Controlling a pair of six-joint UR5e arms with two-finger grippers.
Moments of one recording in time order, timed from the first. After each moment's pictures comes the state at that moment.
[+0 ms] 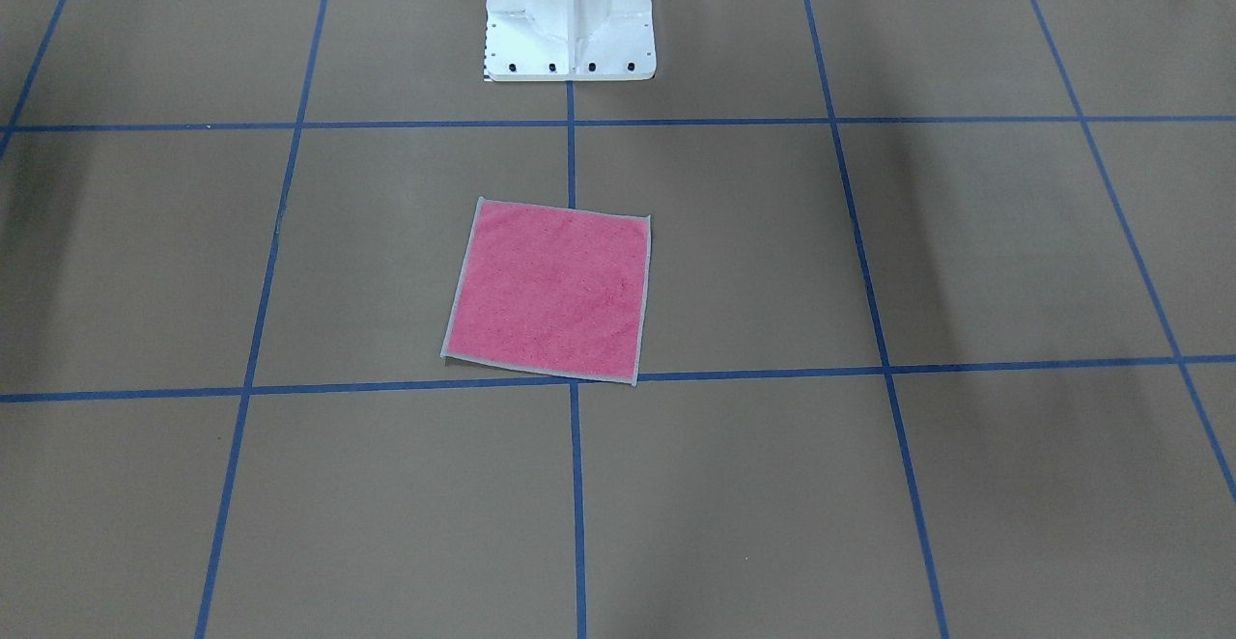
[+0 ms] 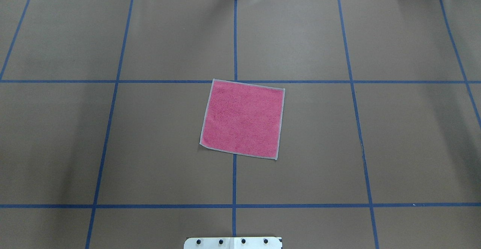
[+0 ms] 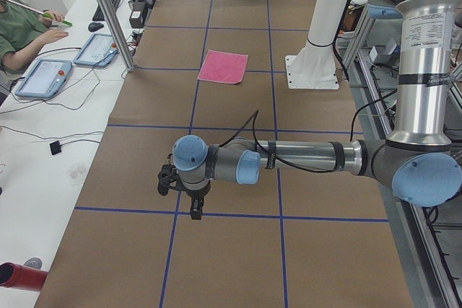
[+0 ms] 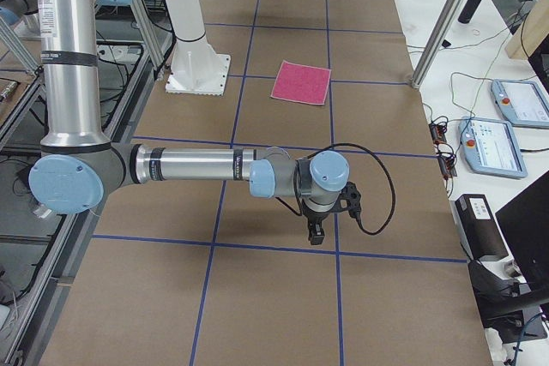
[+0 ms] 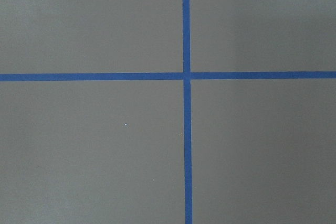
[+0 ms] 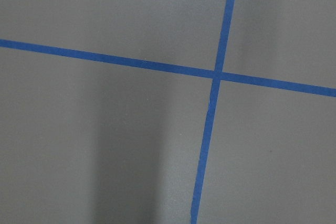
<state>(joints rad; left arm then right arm) -1.54 -1.54 -1.60 -1.66 -2.39 -0.07 1.50 -1.57 1.60 -1.57 2.40 -0.08</state>
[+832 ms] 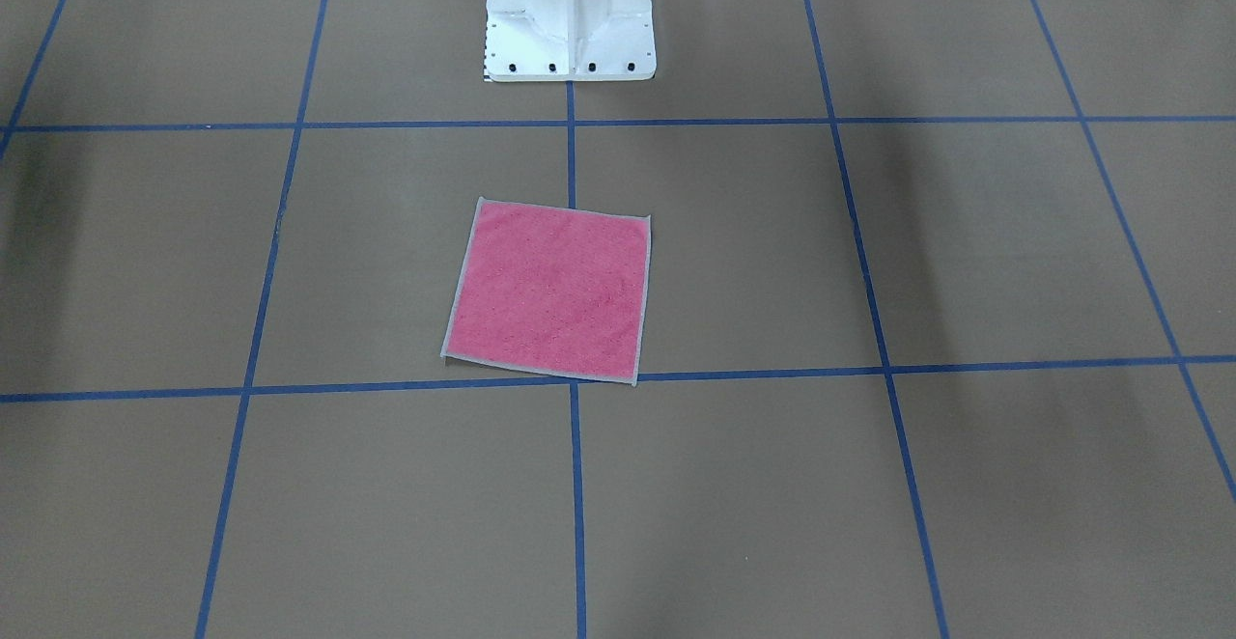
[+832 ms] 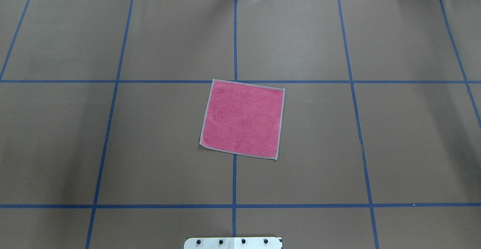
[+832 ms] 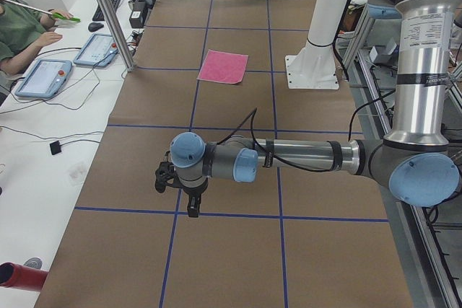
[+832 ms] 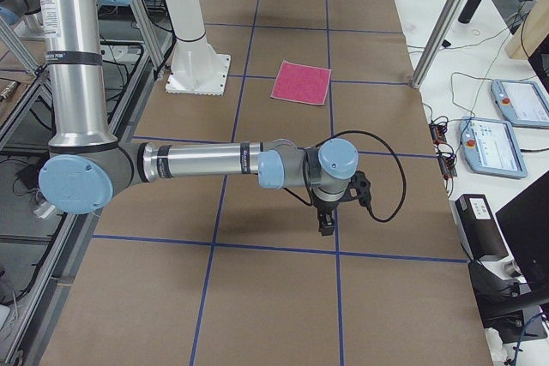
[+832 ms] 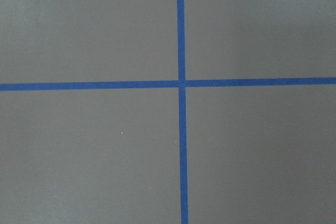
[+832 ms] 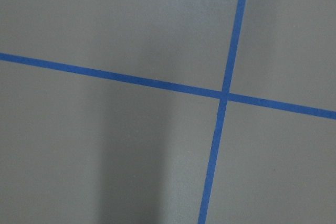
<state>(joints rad) -1.54 -1.58 -1.61 -1.66 -2.39 -0.07 1.50 -1.50 1.61 -1.58 2.40 -0.06</state>
